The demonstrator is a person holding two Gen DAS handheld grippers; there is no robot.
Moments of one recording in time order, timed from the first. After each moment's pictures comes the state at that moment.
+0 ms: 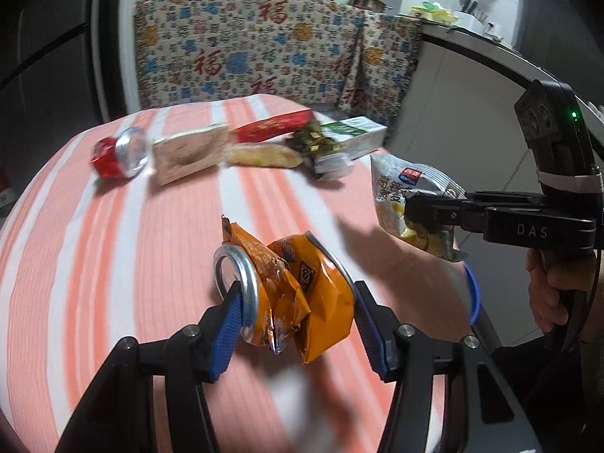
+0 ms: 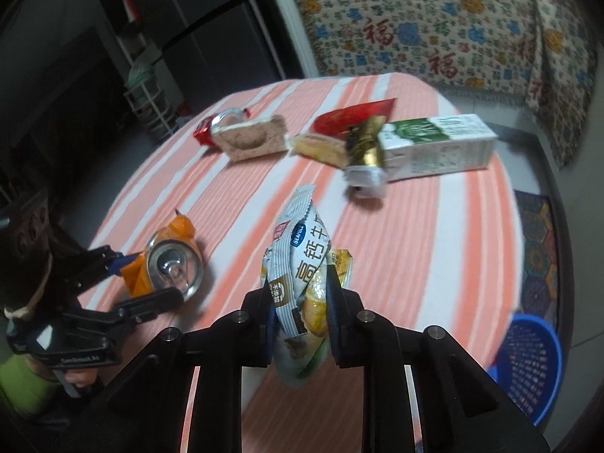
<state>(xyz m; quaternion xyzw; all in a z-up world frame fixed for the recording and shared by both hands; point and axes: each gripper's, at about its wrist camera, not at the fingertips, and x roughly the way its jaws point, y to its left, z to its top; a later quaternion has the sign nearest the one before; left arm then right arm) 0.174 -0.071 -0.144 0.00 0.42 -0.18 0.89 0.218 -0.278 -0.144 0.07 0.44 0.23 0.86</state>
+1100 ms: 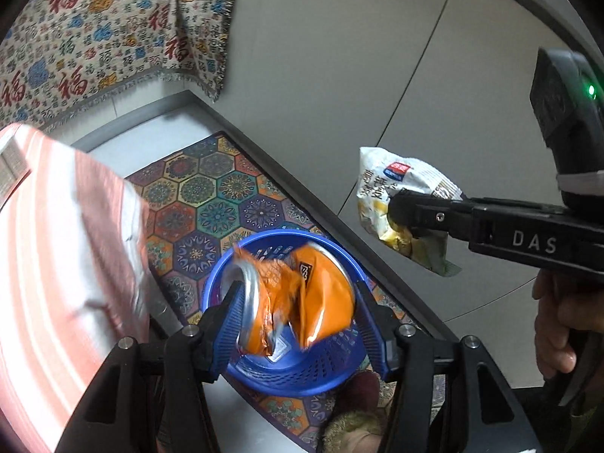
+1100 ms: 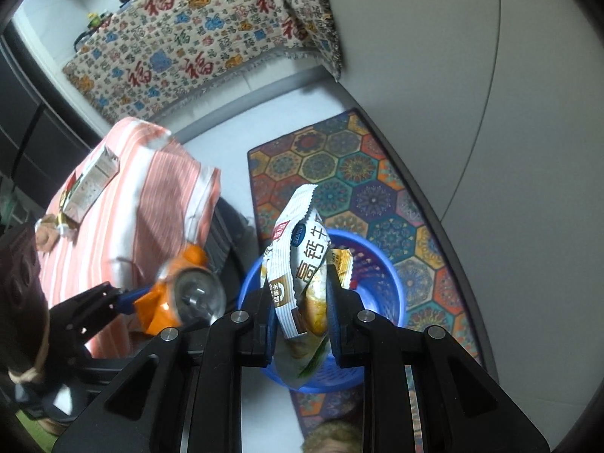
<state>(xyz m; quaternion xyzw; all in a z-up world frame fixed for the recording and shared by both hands) 0.224 -0.396 -0.214 0.09 0.48 -0.38 0.79 0.161 -0.563 -0.186 0.20 0.48 -0.07 0.85</state>
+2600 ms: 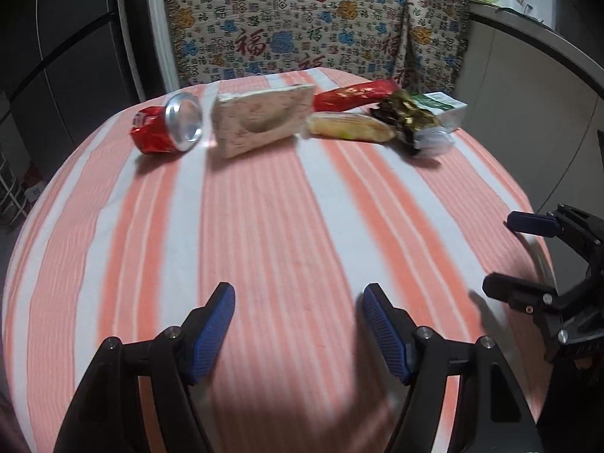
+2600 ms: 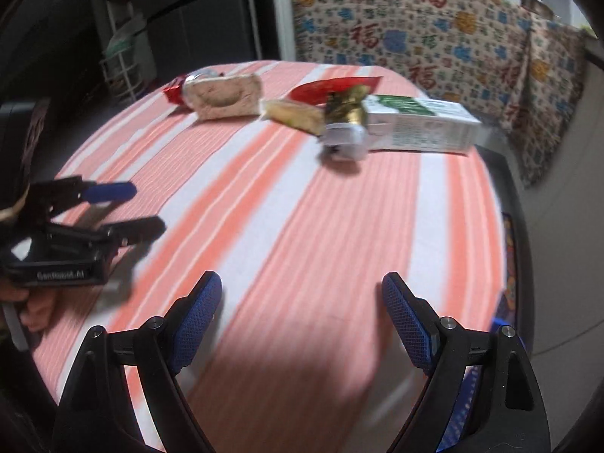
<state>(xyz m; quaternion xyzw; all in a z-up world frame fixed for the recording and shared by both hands) 0.213 -0.021 -0.181 0.04 0.45 -0.09 0.89 0.216 -0.236 -0.190 -0.06 0.44 0.18 0.88</state>
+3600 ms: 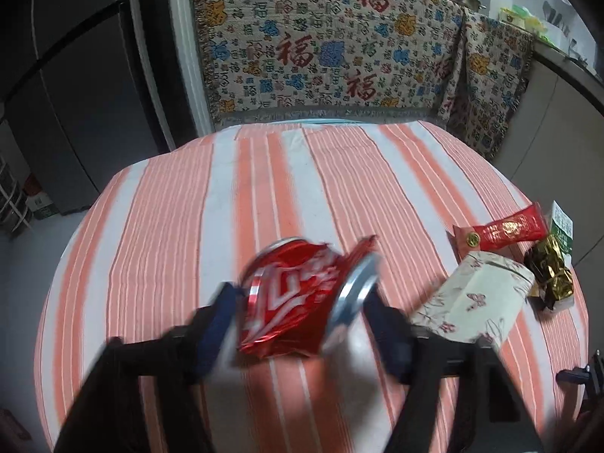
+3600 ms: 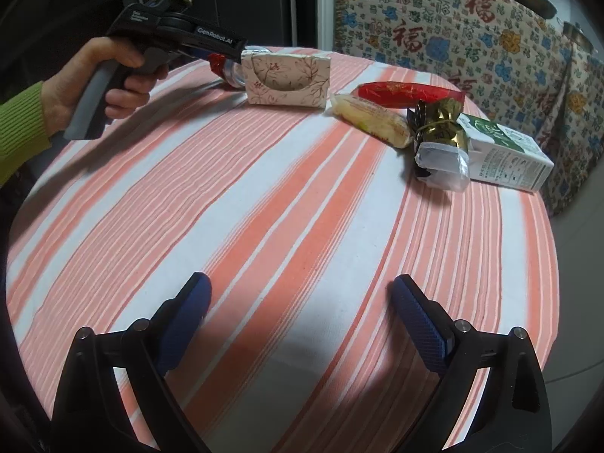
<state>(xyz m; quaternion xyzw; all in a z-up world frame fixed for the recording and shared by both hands) 0.400 0.089 -0.160 0.02 0.45 -0.07 0.89 0.223 -0.183 -0.200 -0.09 0.44 0.22 0.86</state>
